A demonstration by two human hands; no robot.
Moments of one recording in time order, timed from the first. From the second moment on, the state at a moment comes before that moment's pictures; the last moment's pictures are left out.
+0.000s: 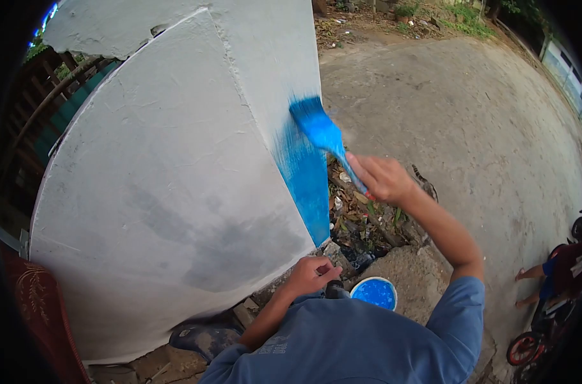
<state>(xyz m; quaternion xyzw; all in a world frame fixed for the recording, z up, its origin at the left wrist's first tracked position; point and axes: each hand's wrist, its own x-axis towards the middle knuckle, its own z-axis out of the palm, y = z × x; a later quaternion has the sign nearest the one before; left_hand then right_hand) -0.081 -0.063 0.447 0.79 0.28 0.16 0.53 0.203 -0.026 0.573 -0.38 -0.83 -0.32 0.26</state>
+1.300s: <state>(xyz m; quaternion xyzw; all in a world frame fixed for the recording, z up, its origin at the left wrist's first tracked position) -0.081 -0.063 0.446 0.78 0.27 0.16 0.54 0.172 -0.030 0.524 -0.33 -0.87 -0.25 0.27</state>
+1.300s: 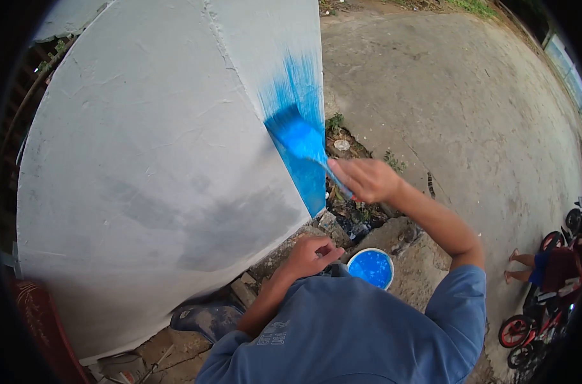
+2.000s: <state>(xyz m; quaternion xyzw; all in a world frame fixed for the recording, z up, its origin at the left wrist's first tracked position) -0.046 -0.075 0.367 0.75 0.17 -0.12 0.62 0.062 -0.322 0.161 -0.76 0.25 0.24 0.54</state>
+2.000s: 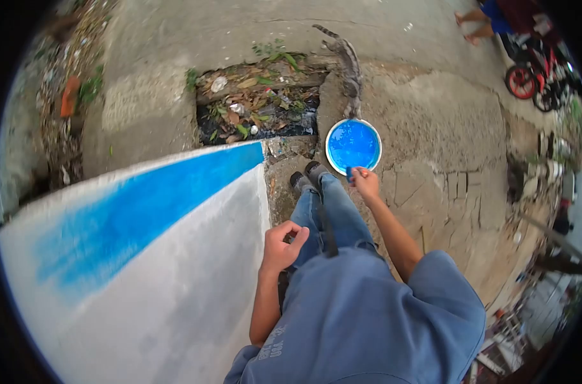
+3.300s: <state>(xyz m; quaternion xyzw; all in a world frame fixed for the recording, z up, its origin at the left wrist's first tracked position) 0.117 -0.108 -0.141 0.82 -0.13 0.02 0.55 0.122 -0.424 -0.337 -0.94 0.18 0.00 0.28</state>
